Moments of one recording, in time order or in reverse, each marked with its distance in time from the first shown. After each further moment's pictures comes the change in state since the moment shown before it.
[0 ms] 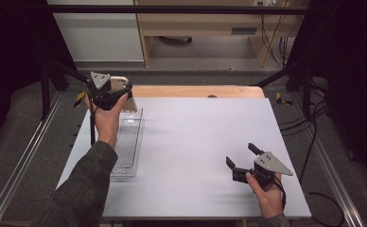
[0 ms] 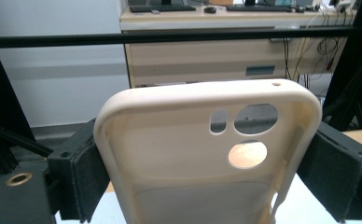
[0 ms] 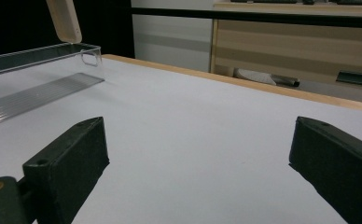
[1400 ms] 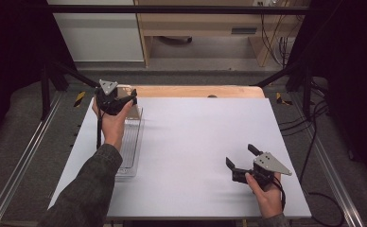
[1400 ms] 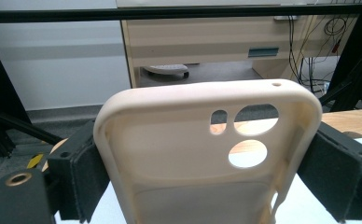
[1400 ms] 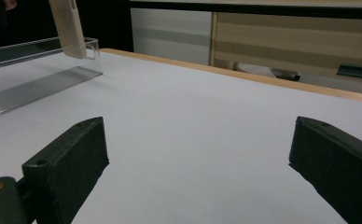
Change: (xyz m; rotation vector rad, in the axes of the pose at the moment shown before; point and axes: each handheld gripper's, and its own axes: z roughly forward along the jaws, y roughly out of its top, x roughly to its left) left arm -0.003 -0.031 0.020 0.059 0.003 -0.009; right arm -0.001 -0.005 0.002 0.023 -0.002 0.008
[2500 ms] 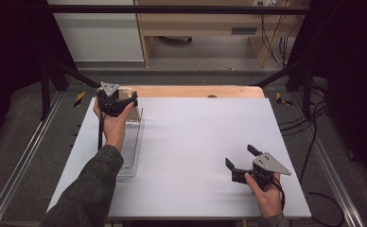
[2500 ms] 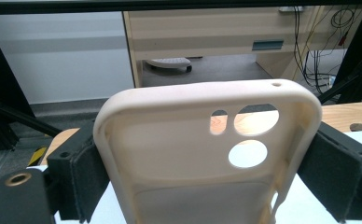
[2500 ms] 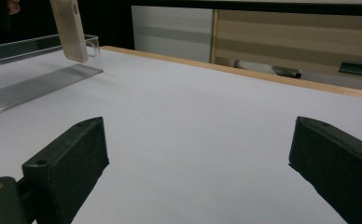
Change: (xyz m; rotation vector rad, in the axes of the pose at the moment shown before) left arm 0.000 -0.010 0.006 0.026 0.015 0.002; right arm 0.000 -0.002 0.001 0.010 0.004 0.003
